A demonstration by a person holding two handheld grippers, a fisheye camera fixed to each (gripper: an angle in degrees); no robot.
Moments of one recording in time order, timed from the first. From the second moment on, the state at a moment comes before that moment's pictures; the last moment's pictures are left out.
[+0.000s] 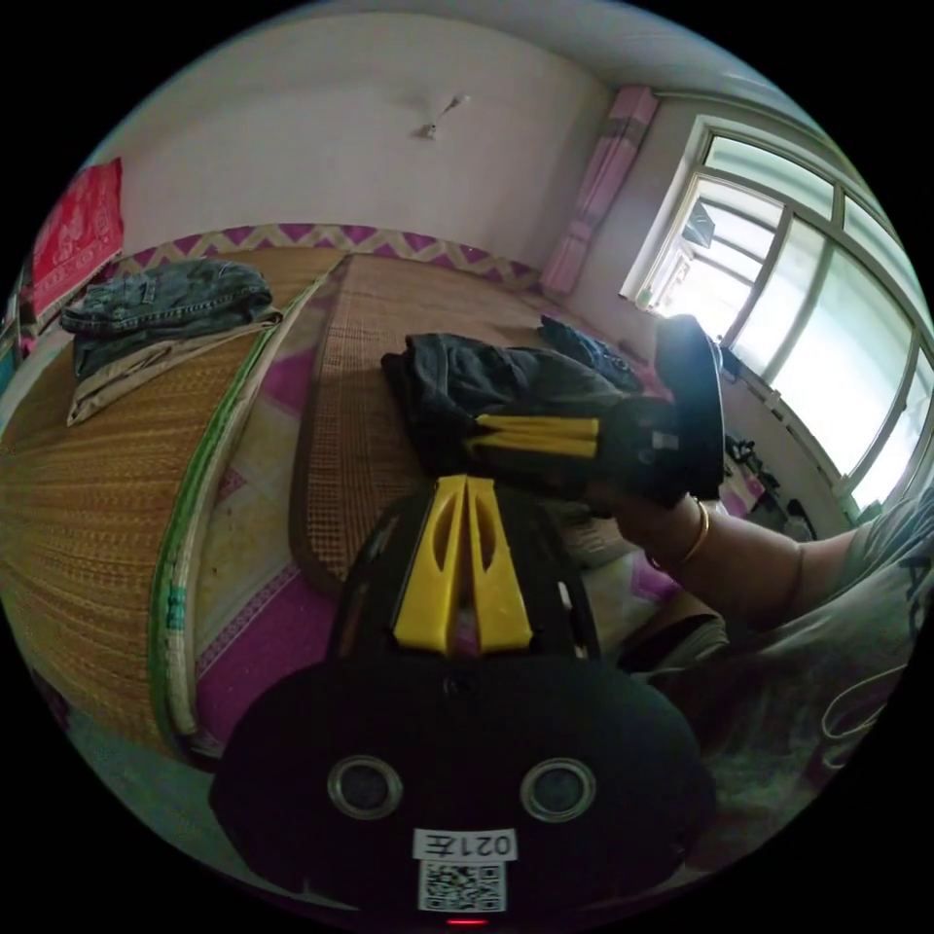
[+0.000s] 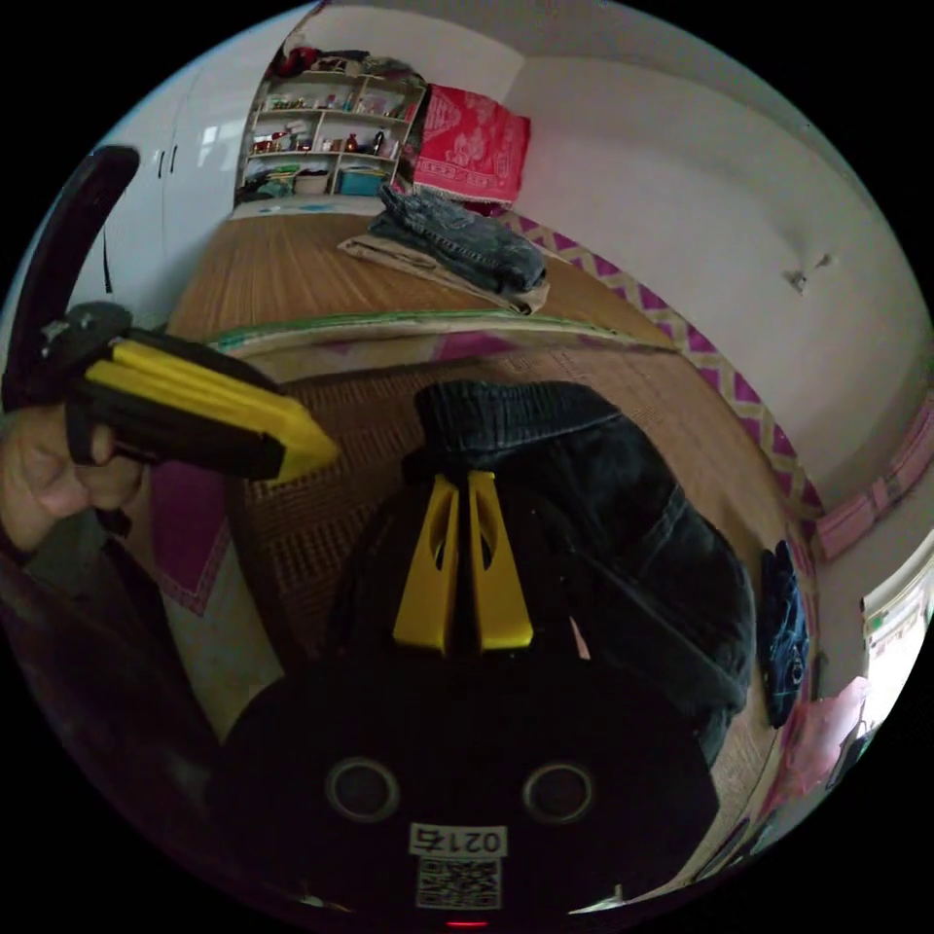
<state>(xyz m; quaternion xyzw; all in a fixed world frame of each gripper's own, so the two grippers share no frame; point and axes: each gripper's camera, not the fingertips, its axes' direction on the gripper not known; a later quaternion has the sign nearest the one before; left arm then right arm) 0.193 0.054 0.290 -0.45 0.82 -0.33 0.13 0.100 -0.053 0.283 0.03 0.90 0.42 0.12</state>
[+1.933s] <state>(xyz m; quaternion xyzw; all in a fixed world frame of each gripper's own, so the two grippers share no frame) 0.567 0.142 0.371 -0.53 0.81 -0.22 -0.11 -0.404 0.347 0.455 0.64 0.61 0.37 0.29</state>
